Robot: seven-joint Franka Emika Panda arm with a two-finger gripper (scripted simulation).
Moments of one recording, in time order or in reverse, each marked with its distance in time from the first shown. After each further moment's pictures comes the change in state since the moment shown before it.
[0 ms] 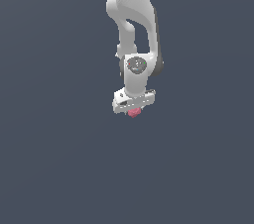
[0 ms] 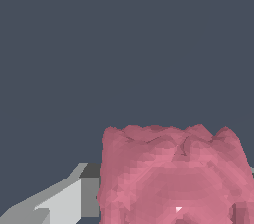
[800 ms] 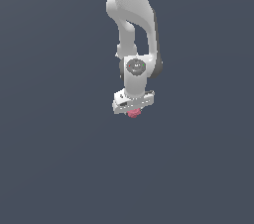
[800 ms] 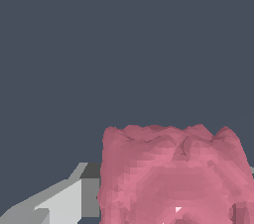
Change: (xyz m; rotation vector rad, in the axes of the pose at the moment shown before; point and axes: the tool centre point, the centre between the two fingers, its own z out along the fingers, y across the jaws) arm -0.002 0.000 0.009 0.000 0.000 0.000
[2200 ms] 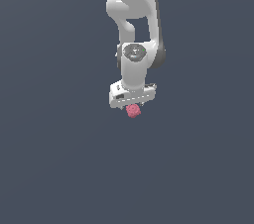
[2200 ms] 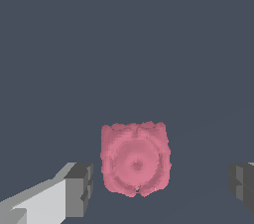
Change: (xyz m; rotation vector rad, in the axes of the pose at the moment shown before) arm 0.010 0.013 -0.064 -0.001 -0.001 0.057
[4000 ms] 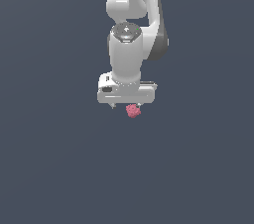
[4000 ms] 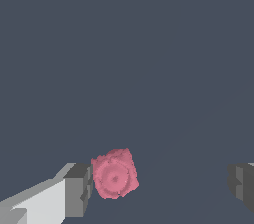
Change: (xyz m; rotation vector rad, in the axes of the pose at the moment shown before) arm 0.046 0.040 -0.079 -0.013 0.040 0.230
